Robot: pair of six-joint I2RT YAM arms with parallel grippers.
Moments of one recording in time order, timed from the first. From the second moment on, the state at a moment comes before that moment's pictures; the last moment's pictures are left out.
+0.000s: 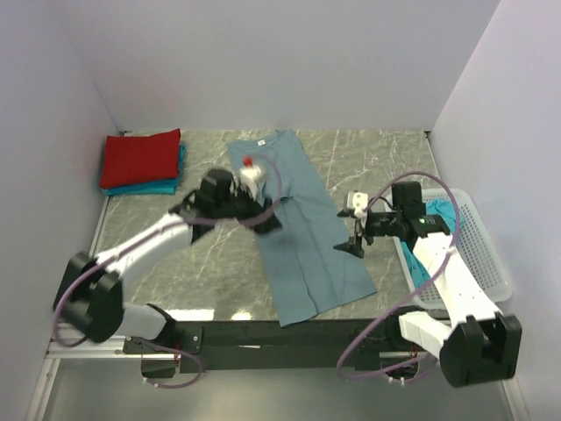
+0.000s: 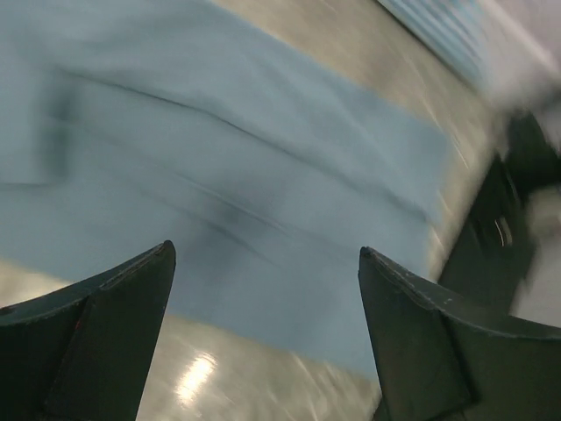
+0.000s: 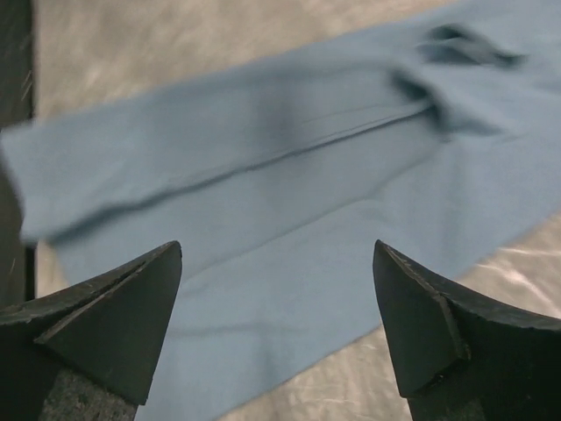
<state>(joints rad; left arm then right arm) -0.50 1.40 0.98 -0.09 0.46 -0.20 0.11 1.04 0.81 -0.59 -0.99 -0.92</state>
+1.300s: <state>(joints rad) -1.36 1.56 0.71 0.04 0.03 -0.08 0.11 0.94 0.57 -1.09 -0.71 -1.65</state>
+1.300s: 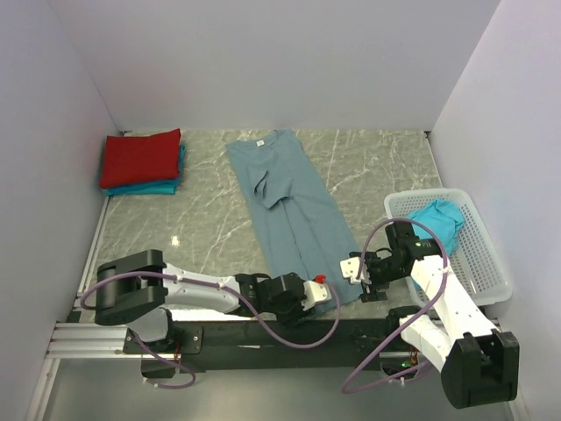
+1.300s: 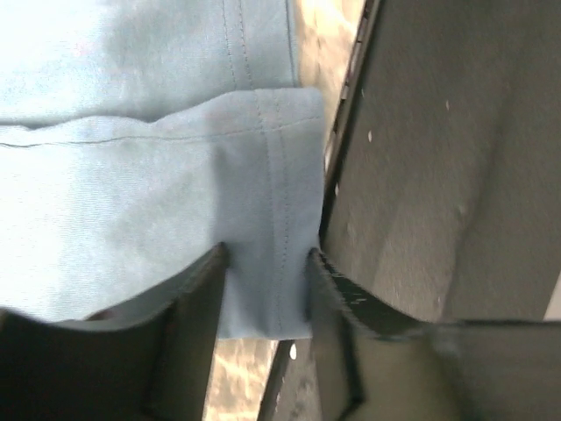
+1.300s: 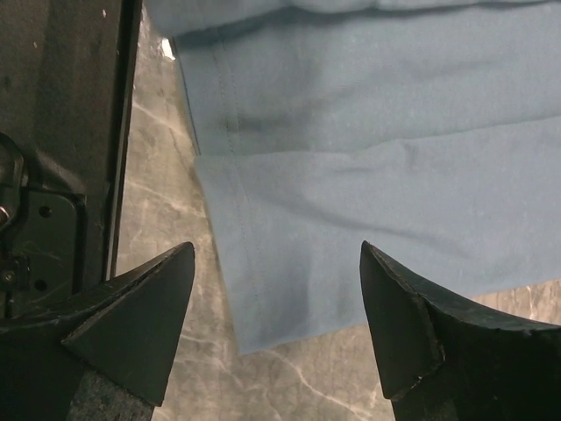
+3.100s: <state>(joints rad) -1.52 1.65 0.87 -0.19 -0.20 -0.31 0.07 1.04 0.64 -1.15 -0.63 -1.75</state>
